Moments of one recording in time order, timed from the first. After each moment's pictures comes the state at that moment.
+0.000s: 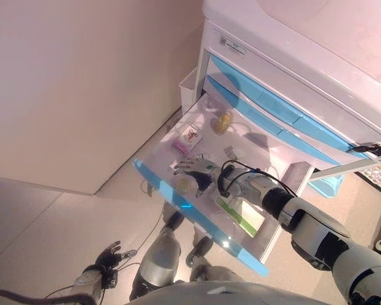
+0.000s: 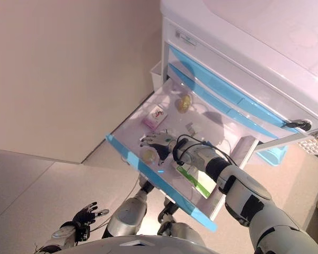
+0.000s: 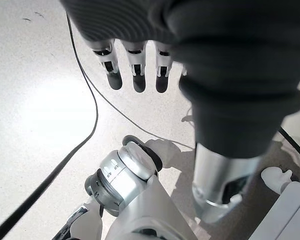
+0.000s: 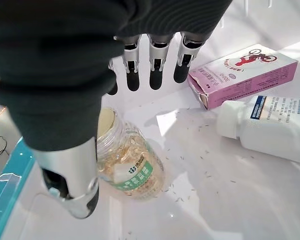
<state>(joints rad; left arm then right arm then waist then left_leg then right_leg) 0.01 0.35 -0.07 1.16 -0.28 -0.13 -0.15 -0.74 -0.33 0.92 0.78 -0.74 -0.41 -0.04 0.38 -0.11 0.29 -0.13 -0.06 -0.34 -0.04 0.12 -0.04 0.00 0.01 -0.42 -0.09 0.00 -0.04</state>
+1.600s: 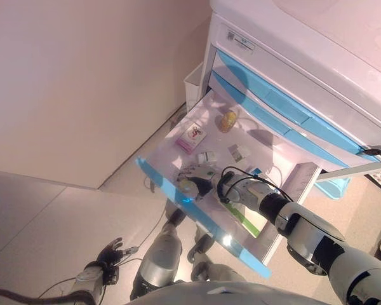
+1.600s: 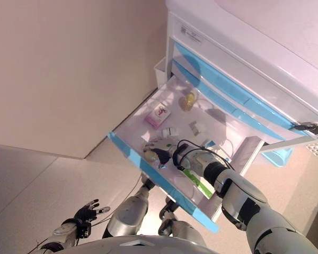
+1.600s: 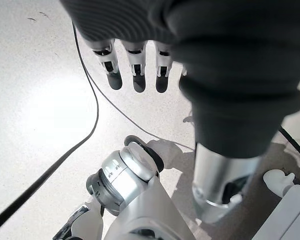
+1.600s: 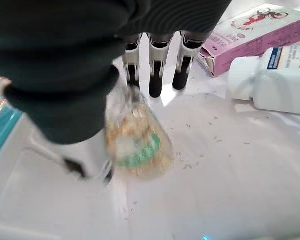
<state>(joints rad) -0.01 0.35 -0.09 1.17 -0.29 -0.14 -0.16 -0.71 -0.29 0.92 0.86 -0.77 -0.39 -0.07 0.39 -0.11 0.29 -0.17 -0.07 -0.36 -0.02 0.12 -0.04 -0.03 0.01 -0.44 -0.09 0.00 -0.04</state>
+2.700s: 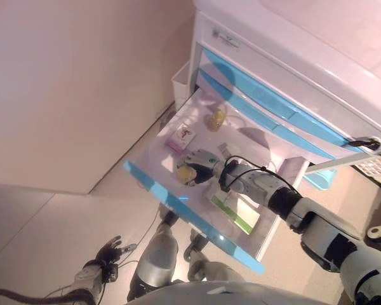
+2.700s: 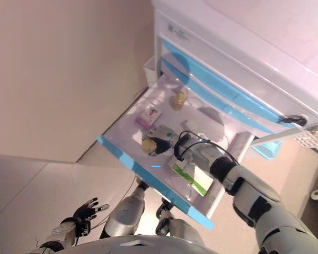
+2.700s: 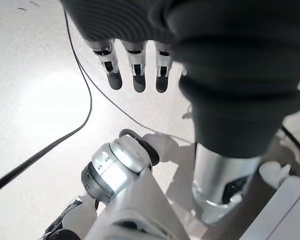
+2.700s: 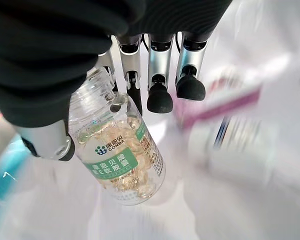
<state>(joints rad) 0.00 0.35 -0.05 1.16 -0.31 -0.13 -0.16 -0.72 -0.53 0.89 0.33 -0.62 -0.27 0.00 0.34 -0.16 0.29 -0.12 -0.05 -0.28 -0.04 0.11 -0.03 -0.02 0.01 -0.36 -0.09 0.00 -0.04</state>
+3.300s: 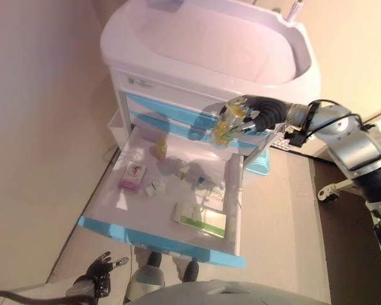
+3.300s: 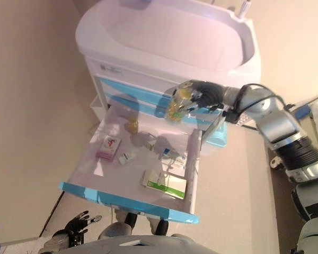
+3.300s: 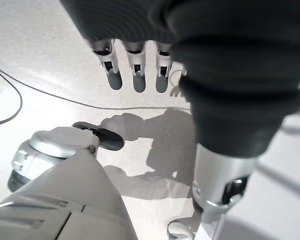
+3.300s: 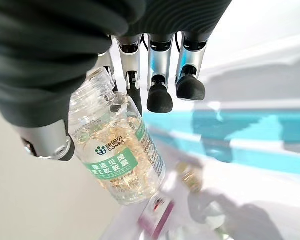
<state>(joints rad) 0.06 0.35 0.02 1.19 -0.27 -0.11 -0.14 -0.78 -0.94 0.44 0.13 0.27 -0.06 0.62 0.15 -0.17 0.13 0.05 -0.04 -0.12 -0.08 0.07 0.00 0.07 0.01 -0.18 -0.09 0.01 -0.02</state>
